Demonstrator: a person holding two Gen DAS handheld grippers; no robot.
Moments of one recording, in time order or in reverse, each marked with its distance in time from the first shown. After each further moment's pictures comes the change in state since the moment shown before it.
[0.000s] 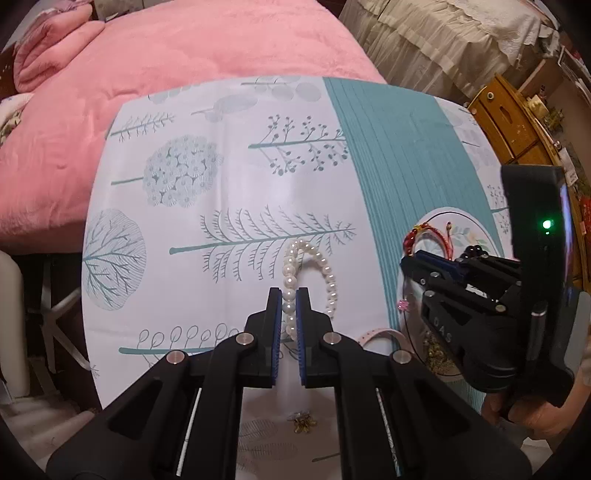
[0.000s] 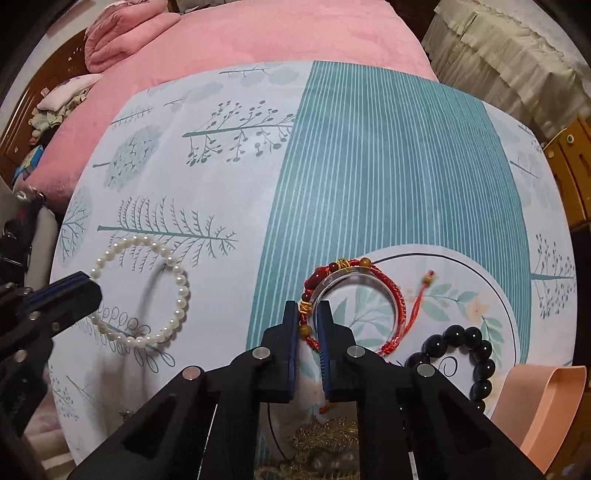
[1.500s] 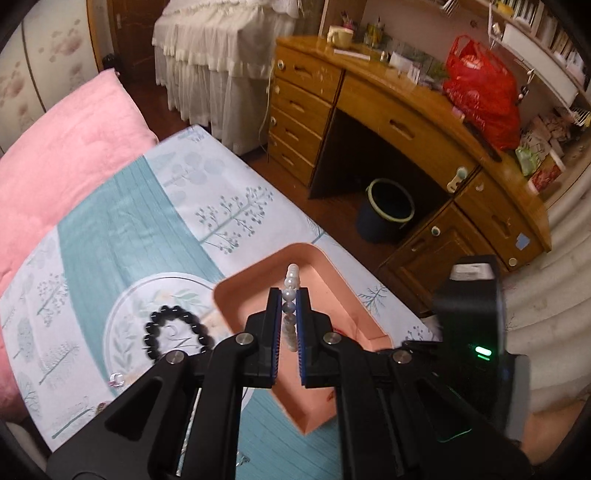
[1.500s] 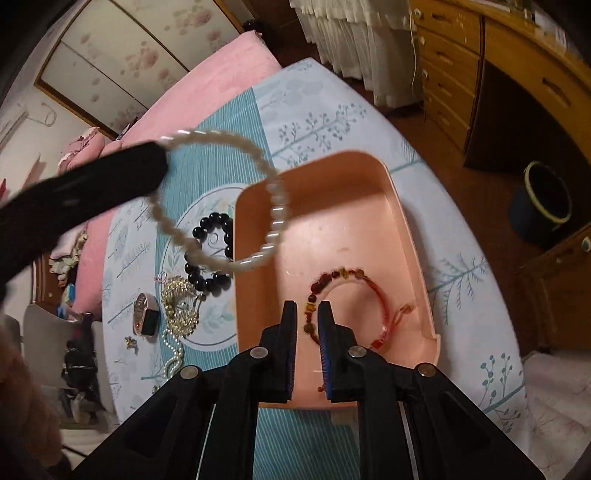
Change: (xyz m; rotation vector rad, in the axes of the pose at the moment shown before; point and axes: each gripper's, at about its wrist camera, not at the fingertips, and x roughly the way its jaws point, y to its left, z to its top) left arm -0.067 -0.381 -0.040 0.568 -0.084 -0.248; right arm -0.141 -0.267 -0.238 0.529 -0.132 0.236
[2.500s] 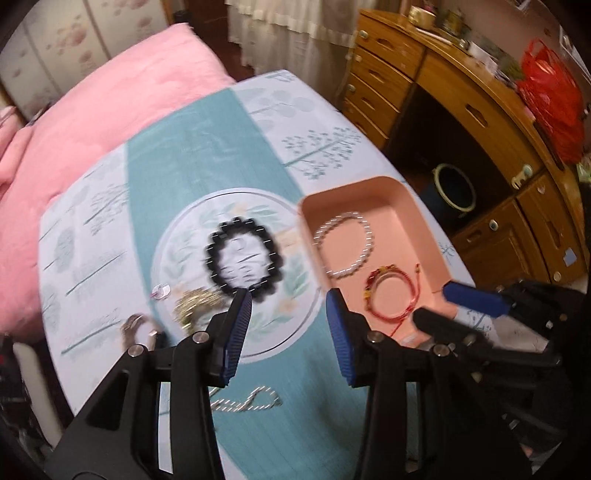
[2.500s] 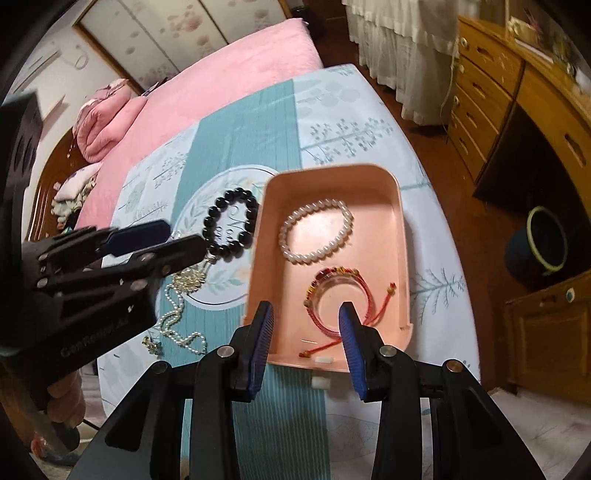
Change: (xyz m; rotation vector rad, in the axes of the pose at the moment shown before) left arm -0.019 0.045 -0.067 -0.200 0.101 0.238; right arm -0.043 0.038 -0.004 -0.237 0.021 -0.068
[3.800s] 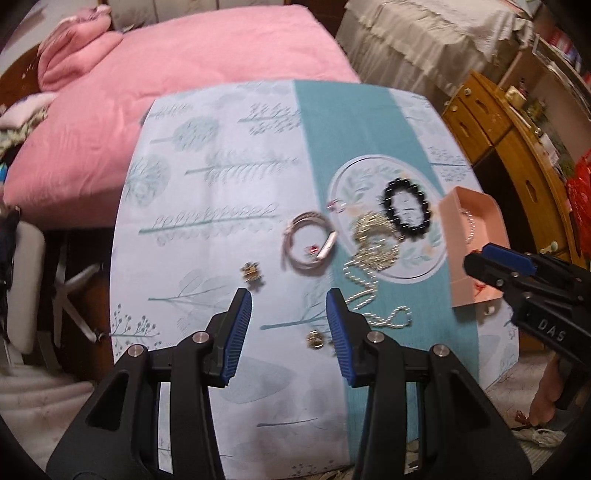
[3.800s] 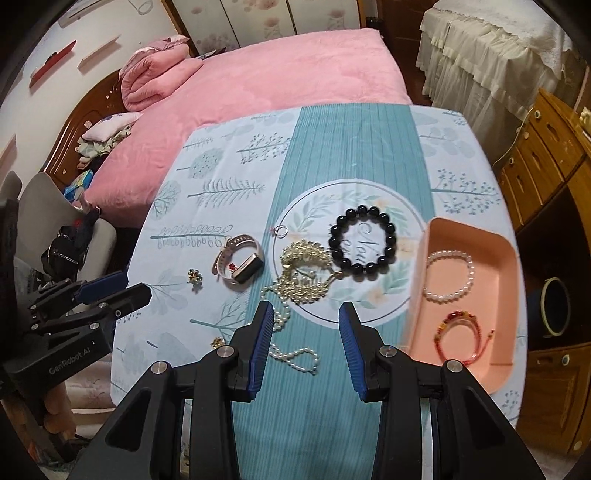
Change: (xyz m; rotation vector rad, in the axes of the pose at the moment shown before) left arm -0.059 0.198 -0.141 -0.390 -0.002 0.047; right arm 0.016 0.184 0.007 -0.245 0.019 0.007
